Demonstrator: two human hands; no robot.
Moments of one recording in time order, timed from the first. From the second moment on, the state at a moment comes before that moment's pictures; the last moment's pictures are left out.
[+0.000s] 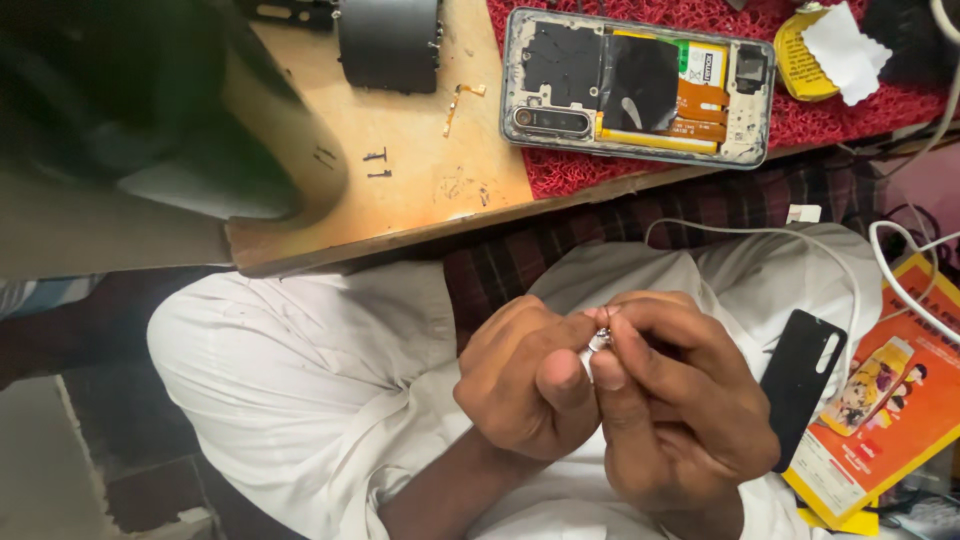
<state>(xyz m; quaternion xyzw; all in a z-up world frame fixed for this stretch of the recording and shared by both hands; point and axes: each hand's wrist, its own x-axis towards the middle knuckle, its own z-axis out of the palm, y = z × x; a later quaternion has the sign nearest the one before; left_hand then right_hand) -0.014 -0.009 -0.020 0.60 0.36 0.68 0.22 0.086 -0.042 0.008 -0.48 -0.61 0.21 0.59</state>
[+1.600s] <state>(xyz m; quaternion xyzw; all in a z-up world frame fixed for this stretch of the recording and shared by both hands) -0.025 0.004 -0.031 0.45 0.34 0.59 0.58 0.116 -0.028 0.041 -0.51 -0.50 0.43 0.55</state>
